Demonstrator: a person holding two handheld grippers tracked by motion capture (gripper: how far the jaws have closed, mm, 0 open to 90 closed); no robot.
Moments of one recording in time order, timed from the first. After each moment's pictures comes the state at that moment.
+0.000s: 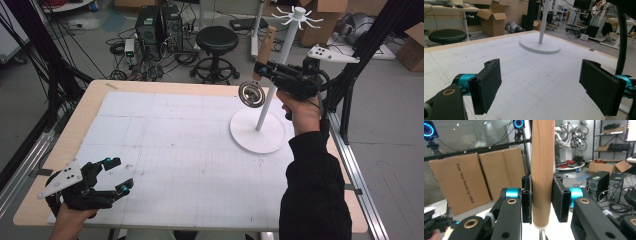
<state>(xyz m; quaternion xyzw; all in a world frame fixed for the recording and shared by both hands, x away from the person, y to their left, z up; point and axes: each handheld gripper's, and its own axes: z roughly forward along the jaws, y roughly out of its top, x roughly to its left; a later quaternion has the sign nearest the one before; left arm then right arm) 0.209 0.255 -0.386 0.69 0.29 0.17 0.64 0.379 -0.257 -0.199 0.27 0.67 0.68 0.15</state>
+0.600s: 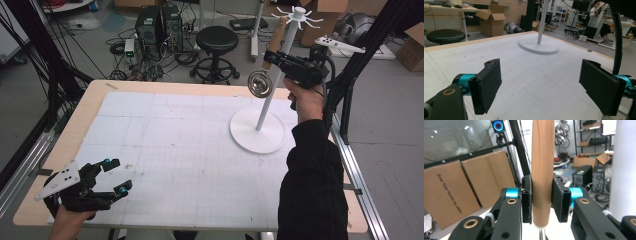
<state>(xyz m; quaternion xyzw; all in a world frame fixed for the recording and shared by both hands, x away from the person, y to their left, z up) 0.207 0.258 -0.386 0.69 0.29 0.17 0.64 0.406 -0.276 -0.196 0.34 0.65 0.66 0.16</state>
